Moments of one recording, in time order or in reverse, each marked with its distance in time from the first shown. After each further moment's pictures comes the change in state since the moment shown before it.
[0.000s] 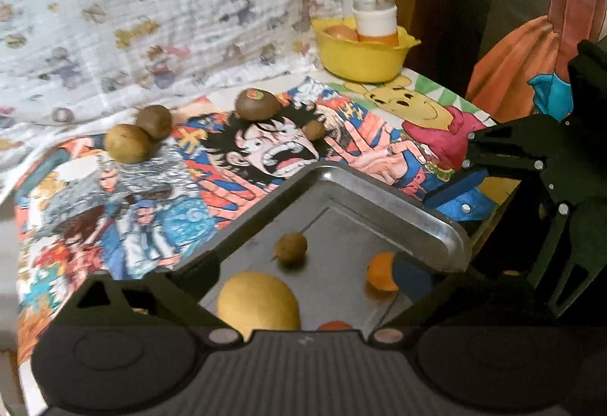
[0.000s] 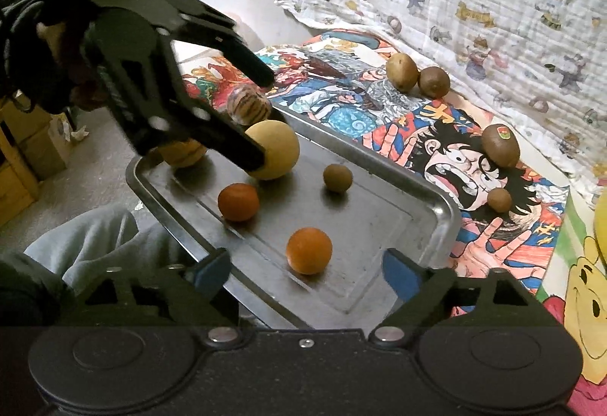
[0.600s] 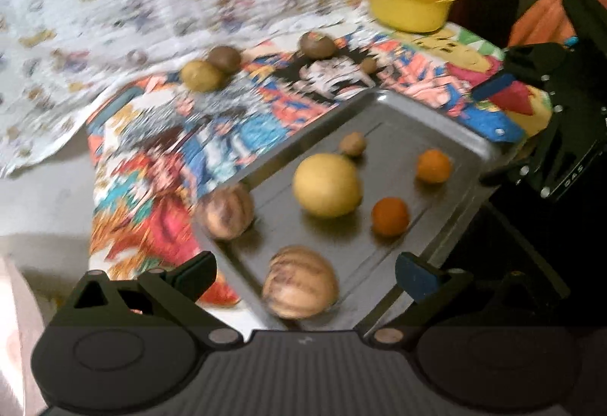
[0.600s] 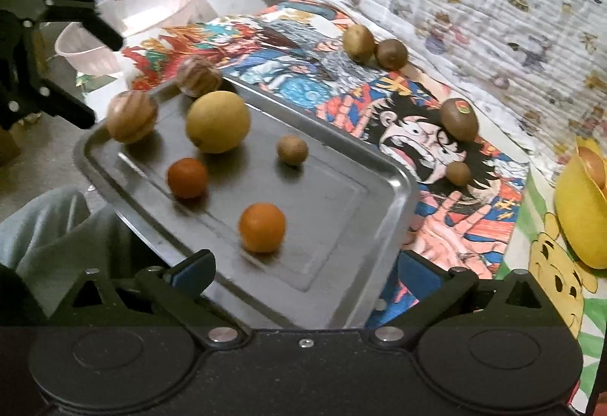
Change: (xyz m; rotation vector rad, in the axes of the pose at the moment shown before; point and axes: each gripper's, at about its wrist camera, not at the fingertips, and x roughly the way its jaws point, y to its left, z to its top) left arm -0.052 0.018 -0.053 -0.046 0.157 0.161; right arm 0.013 -0.006 0.000 0.022 0.094 -0.167
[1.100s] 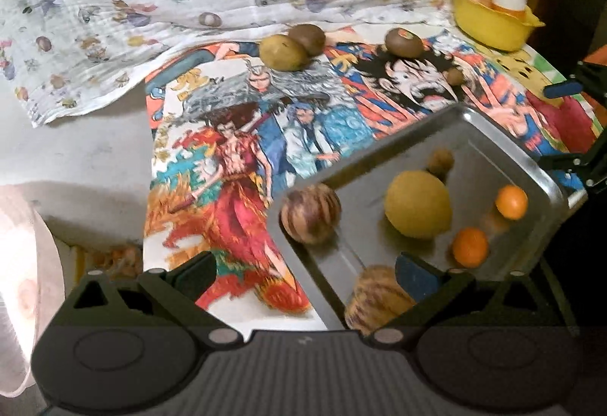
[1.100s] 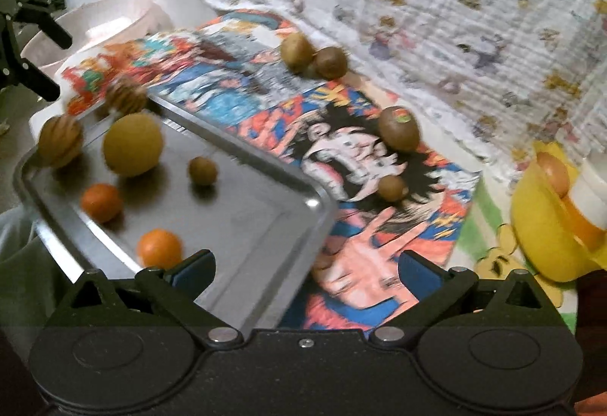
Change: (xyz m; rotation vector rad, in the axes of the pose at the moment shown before) left arm 0.014 0.055 0.024 -0.167 0.066 0.092; right arm 0.008 -0.058 0.012 0.028 -0.038 -0.100
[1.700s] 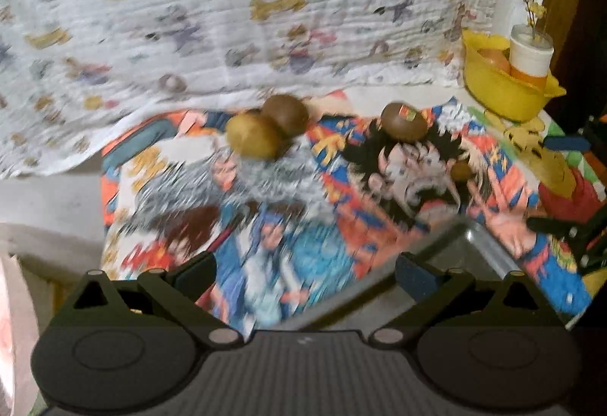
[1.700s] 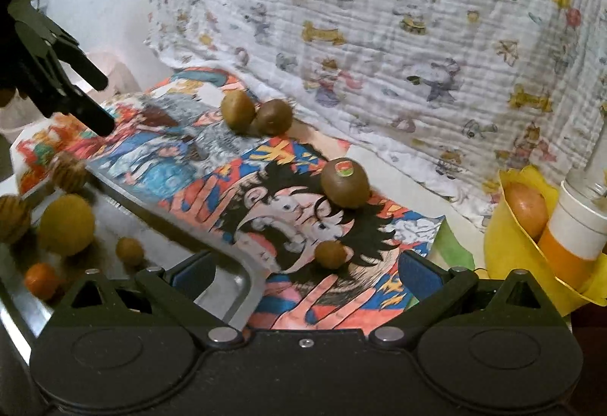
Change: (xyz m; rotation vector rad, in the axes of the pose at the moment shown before) left arm 0.055 -0.026 0.117 -0.040 -0.071 -0.043; right arm 0.022 -0.063 0.023 0.099 -0.152 -0.019
